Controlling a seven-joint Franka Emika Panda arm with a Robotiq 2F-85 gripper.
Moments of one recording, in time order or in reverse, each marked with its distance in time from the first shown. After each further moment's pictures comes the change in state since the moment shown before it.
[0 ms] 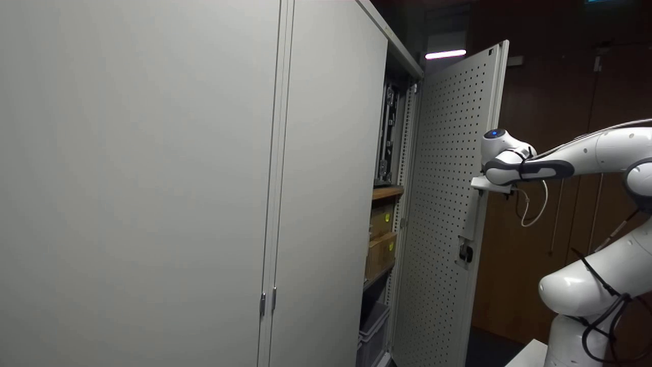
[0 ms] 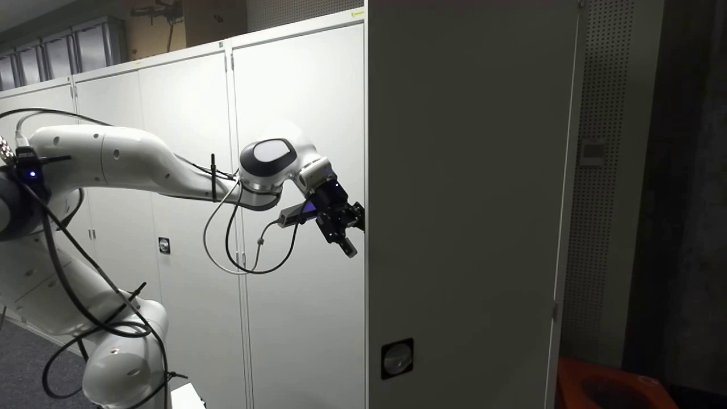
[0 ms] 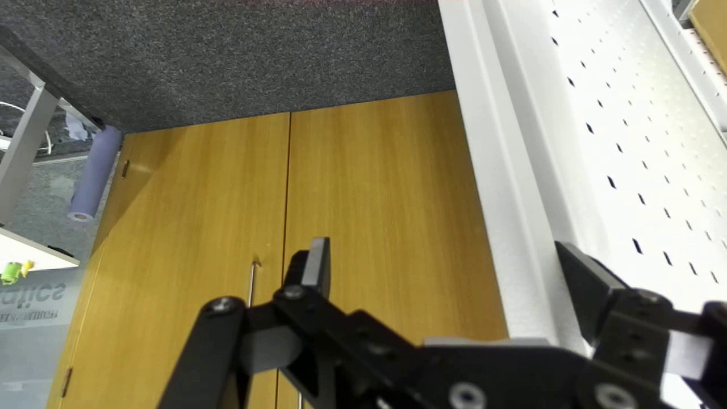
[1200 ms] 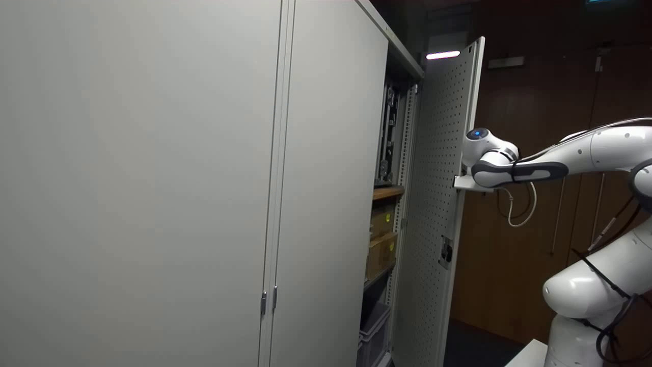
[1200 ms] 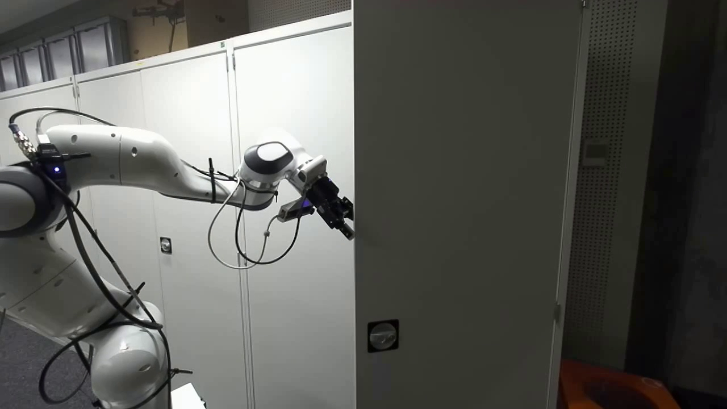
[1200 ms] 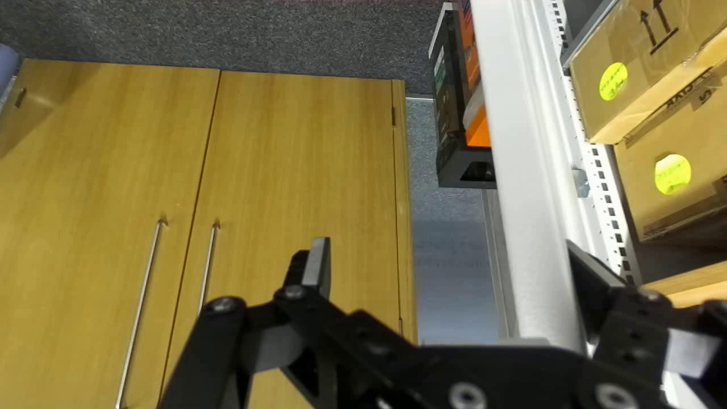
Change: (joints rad) arm 0.127 0.024 0.079 0.007 -0.043 0.028 -0.001
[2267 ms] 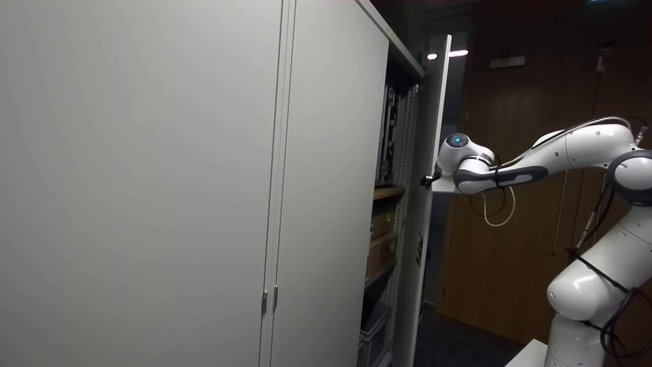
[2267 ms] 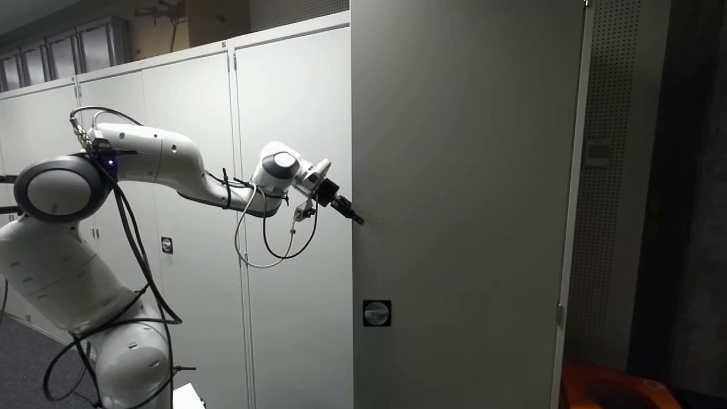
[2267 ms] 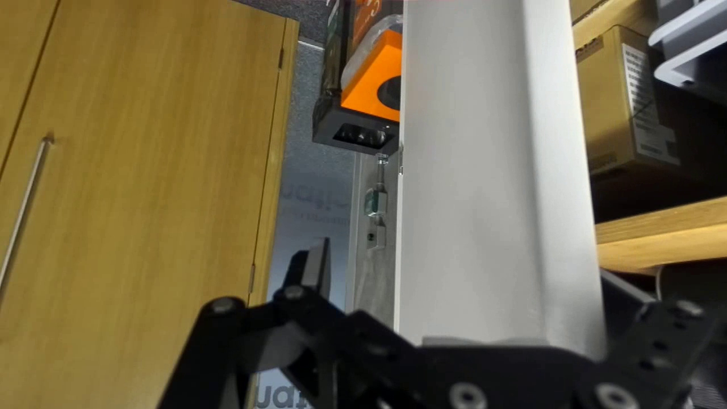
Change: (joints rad) arm 0.111 0.150 0.047 0.060 -0.128 0.202 -0.004
